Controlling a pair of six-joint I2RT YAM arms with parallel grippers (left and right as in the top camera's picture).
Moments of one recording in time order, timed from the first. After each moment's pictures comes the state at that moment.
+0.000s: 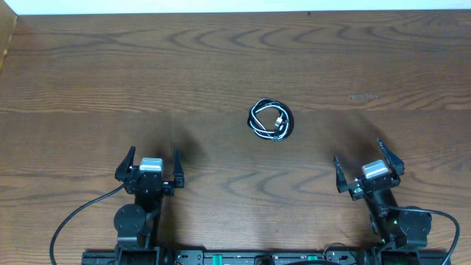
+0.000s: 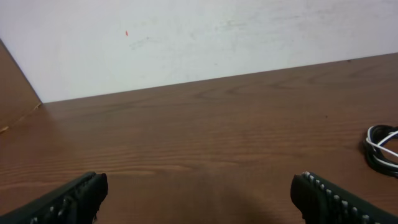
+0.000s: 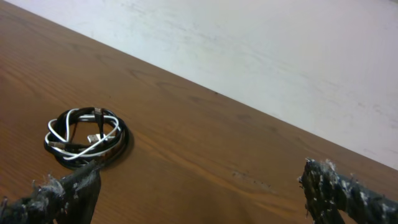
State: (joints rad) left arm -0.02 0.01 0.02 -0.11 0.01 0.14; right arm -0.03 0.01 0.01 -0.05 -0.33 -0.30
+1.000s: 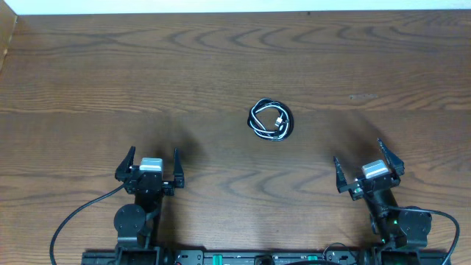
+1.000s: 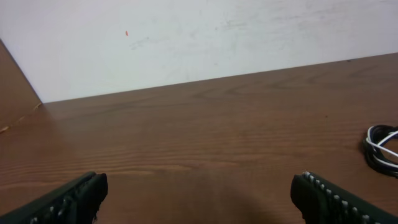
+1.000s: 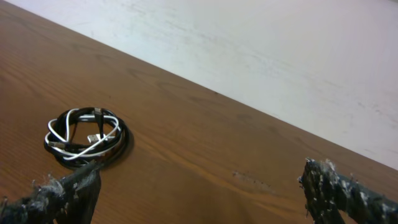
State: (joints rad) left arm -0.02 0.01 0.02 -0.11 0.01 0.14; right arm -0.03 0.01 0.01 -0.05 -0.33 -0.30
